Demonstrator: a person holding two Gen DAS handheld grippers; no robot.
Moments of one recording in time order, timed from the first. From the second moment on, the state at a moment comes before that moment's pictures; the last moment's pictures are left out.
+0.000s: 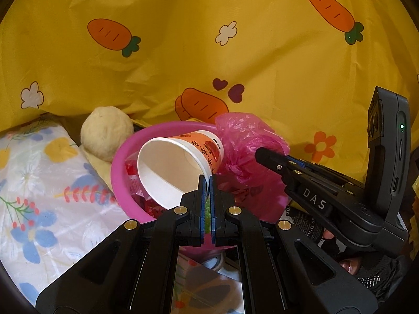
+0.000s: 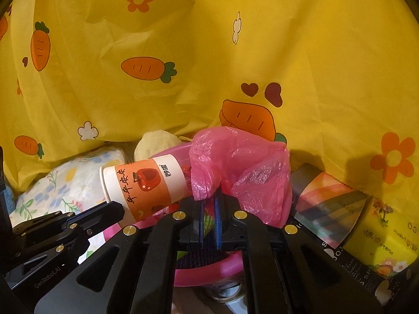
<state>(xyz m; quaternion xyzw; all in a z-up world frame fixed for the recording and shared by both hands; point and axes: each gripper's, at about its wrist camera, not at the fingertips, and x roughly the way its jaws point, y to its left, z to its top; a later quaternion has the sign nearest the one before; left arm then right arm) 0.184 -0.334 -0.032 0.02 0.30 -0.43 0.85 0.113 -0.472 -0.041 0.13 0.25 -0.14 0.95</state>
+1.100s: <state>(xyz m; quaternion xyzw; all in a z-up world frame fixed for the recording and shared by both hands) 0.139 -0.216 -0.012 0.02 0.22 -0.21 0.95 0.068 -0.409 -0.031 0.06 0.20 -0.20 0.96</state>
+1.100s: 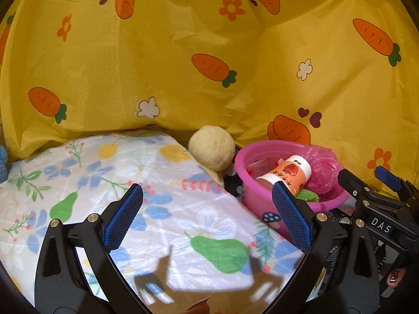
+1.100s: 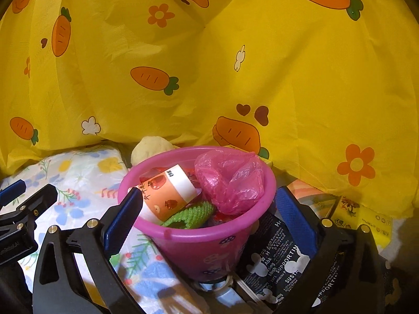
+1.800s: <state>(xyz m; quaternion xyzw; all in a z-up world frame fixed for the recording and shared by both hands) 0.055 -0.112 -0.001 0.00 0.20 -0.15 0.97 0.006 -0.306 -0.013 0.04 0.18 -0.17 0.97</state>
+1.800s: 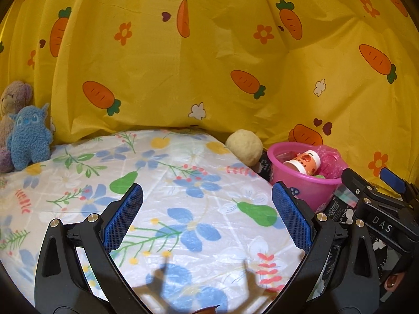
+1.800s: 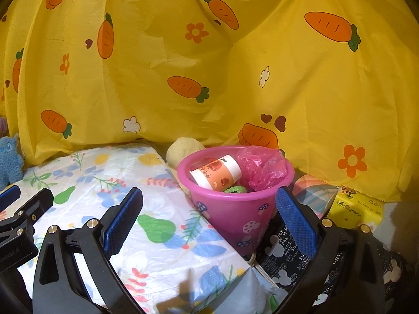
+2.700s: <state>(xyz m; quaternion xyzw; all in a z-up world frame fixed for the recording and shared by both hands) -0.010 -0.037 -0.014 -0.02 0.21 -0.08 0.97 -0.050 -0.221 -0.020 0.01 0.18 -0.09 0.98</state>
